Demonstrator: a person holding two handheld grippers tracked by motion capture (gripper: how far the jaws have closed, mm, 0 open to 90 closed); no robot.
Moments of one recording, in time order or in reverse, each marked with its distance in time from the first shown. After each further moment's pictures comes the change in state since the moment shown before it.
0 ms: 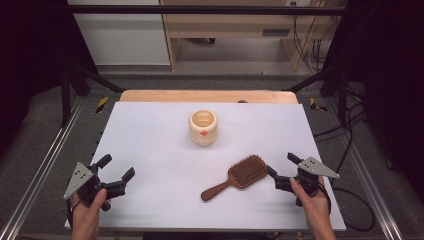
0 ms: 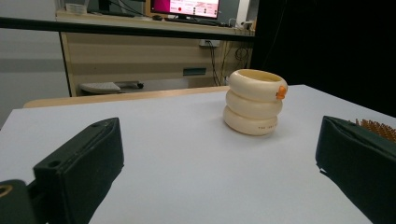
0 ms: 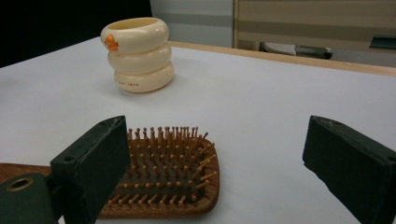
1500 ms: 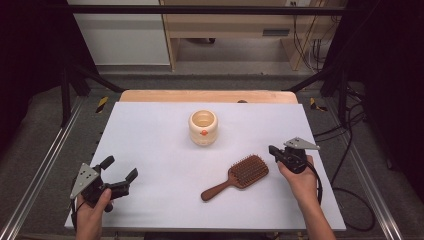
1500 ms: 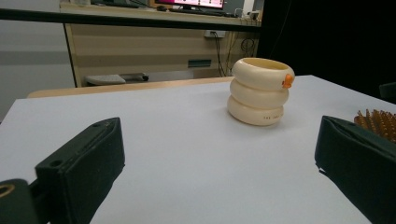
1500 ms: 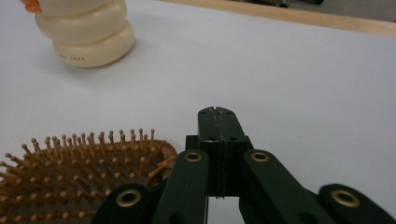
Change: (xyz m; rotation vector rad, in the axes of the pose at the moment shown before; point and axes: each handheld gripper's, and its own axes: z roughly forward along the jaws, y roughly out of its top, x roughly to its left) left arm -0.003 -0.006 0.006 0.030 0.026 0.004; right arm -0.019 0.021 0.057 0.233 -0.071 0.020
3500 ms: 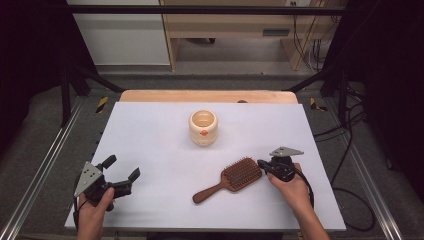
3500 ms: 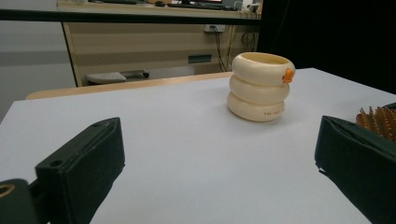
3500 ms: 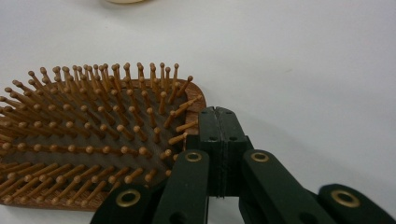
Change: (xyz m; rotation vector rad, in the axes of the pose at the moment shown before) left arm -0.005 0.002 0.005 0.030 -0.001 0.035; right arm 0.029 -0.019 0.014 0.160 0.102 -0.038
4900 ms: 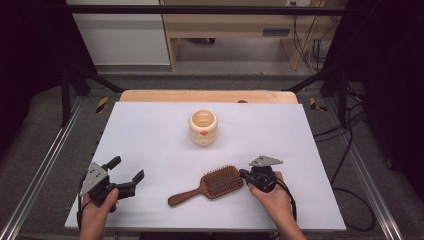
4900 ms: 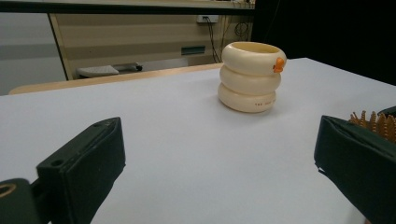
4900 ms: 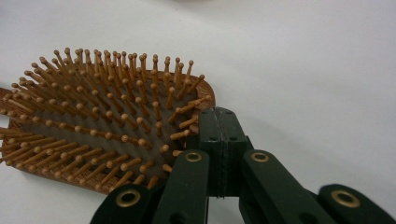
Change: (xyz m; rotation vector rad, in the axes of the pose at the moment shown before) left arm -0.006 -0.002 0.005 0.032 -0.022 0.004; right arm 0.066 0.001 0.009 0.019 0.042 -0.025
